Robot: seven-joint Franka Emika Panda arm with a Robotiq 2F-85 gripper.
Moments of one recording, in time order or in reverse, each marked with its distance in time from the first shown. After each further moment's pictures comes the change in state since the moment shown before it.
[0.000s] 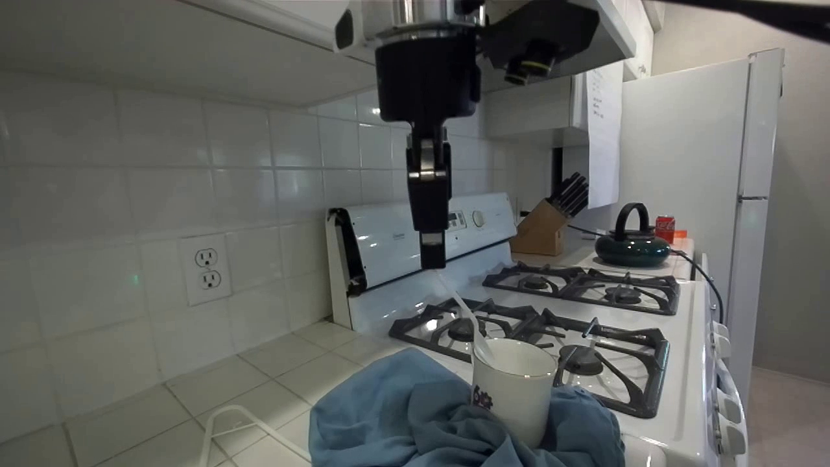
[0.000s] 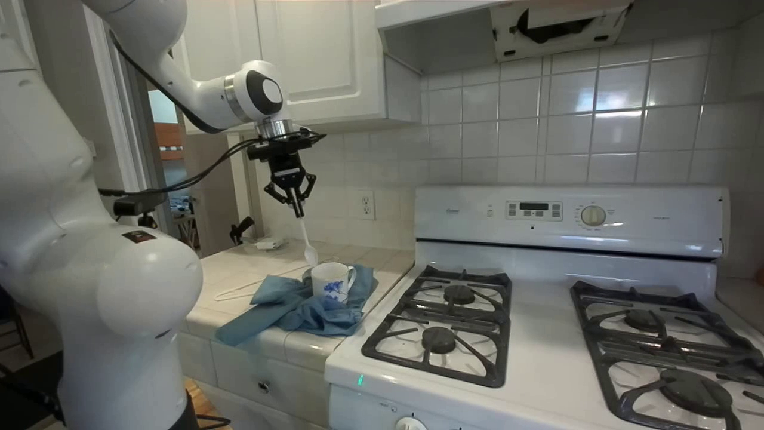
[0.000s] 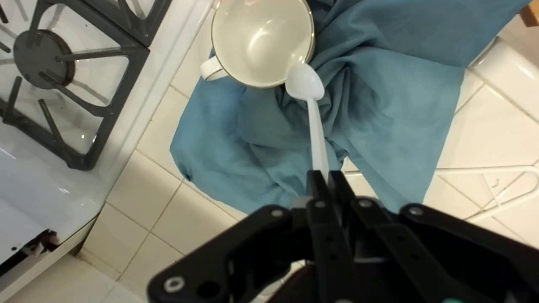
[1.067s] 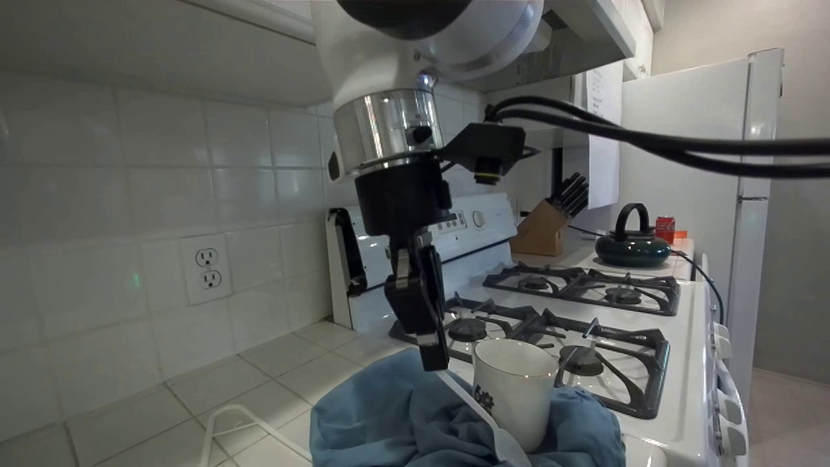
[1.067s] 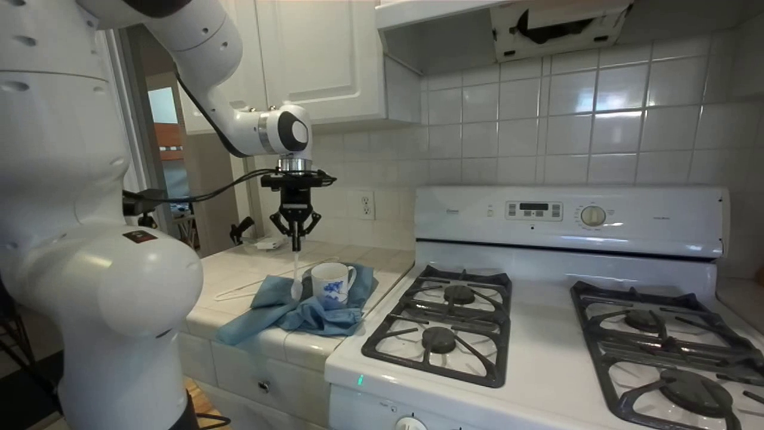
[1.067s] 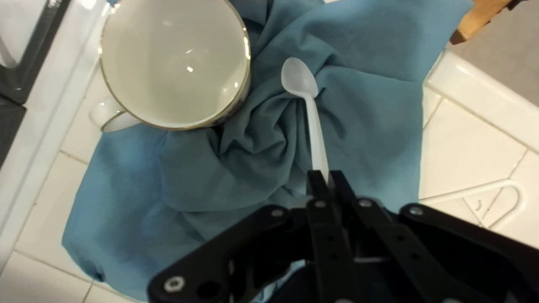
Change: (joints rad) arm 0.001 0.267 -0.034 0.085 0.112 -0.071 0.037
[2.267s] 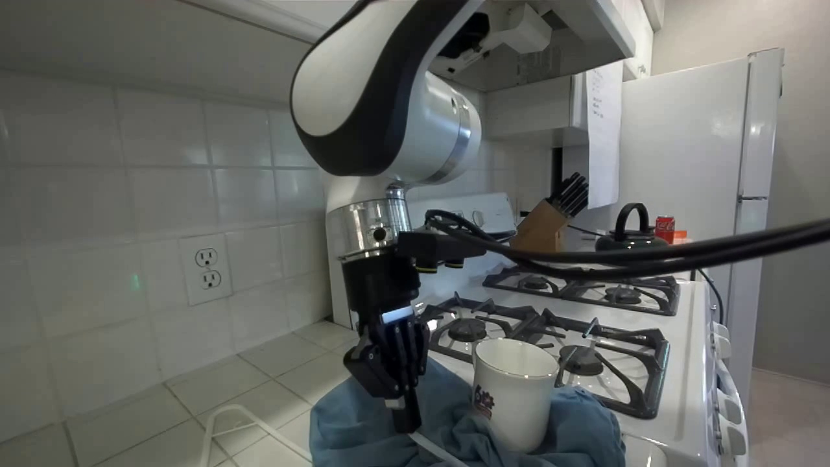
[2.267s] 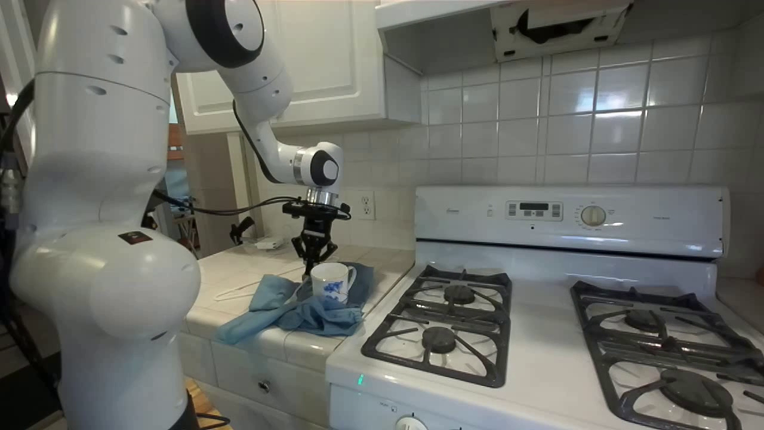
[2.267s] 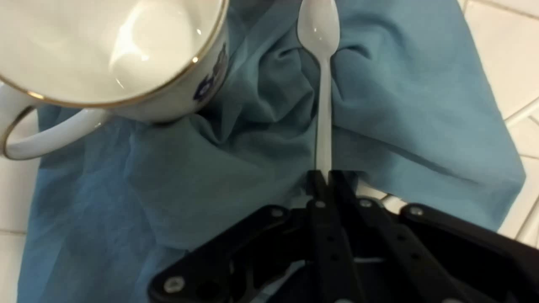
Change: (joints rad) arm -0.047 0.299 -0.028 0.145 0.083 0.053 0.175
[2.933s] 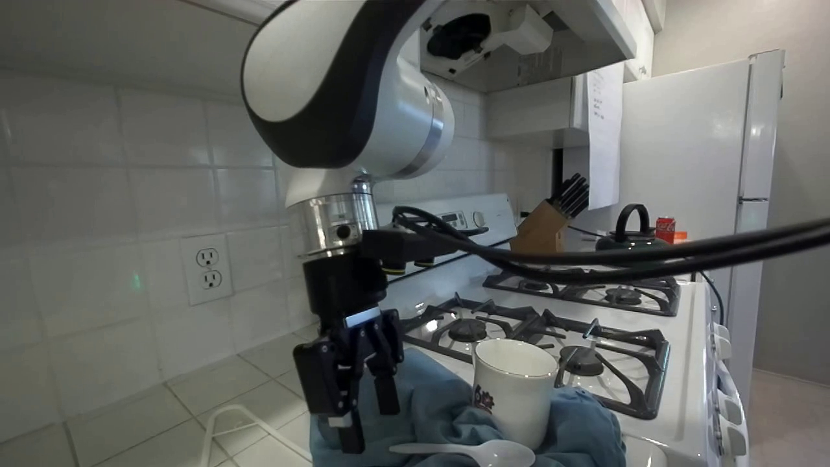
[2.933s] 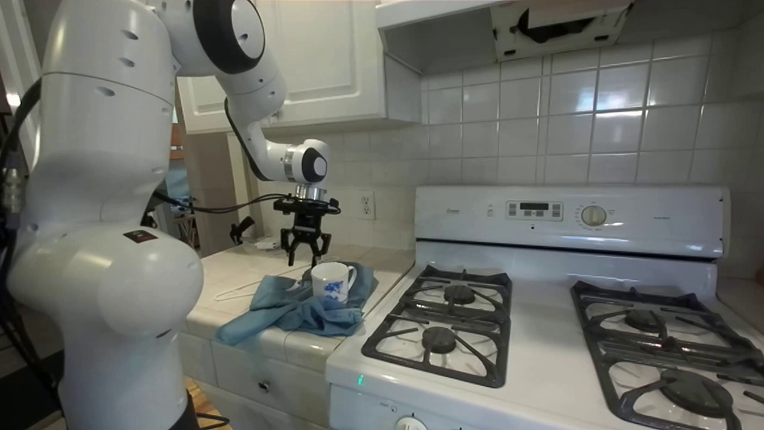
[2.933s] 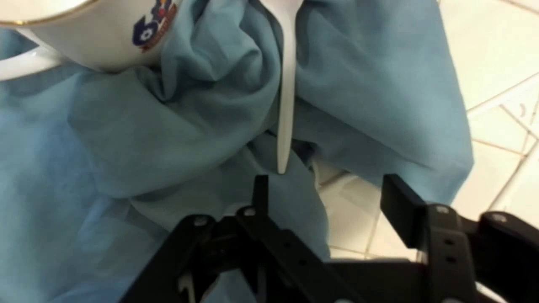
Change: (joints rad) arm 0.046 0.020 0.035 0.052 -0.039 -0.001 0.024
